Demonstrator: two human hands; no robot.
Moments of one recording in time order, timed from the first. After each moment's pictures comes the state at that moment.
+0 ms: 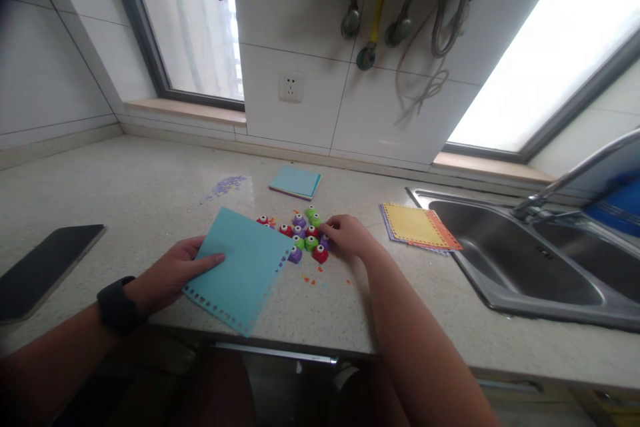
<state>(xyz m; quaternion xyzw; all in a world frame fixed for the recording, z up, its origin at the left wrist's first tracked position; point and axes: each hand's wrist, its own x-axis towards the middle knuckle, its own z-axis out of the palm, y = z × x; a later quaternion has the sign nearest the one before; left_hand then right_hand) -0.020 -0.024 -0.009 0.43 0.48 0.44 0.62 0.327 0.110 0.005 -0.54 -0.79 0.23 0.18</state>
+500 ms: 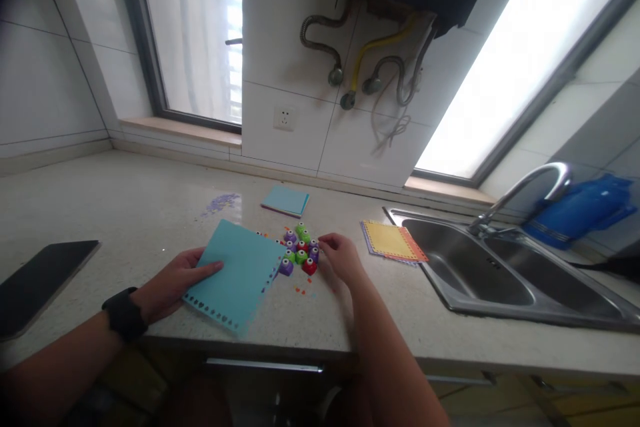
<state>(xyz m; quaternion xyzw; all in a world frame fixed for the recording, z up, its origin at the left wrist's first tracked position) -0.020 -0.026 0.000 0.41 0.42 0.46 0.66 0.335 0.077 -0.011 -0.56 -0.69 0.26 0.38</state>
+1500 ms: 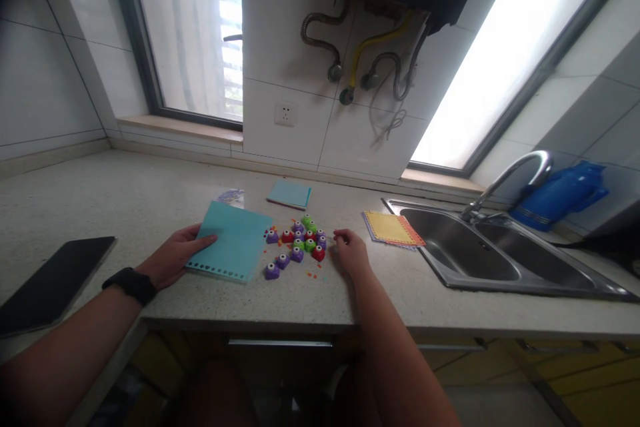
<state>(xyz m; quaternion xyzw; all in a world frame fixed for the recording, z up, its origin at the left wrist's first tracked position) -0.077 0.009 -0.025 0.41 0.42 0.53 0.61 0.348 0.073 -0.047 -0.62 -0.64 0.16 0.42</state>
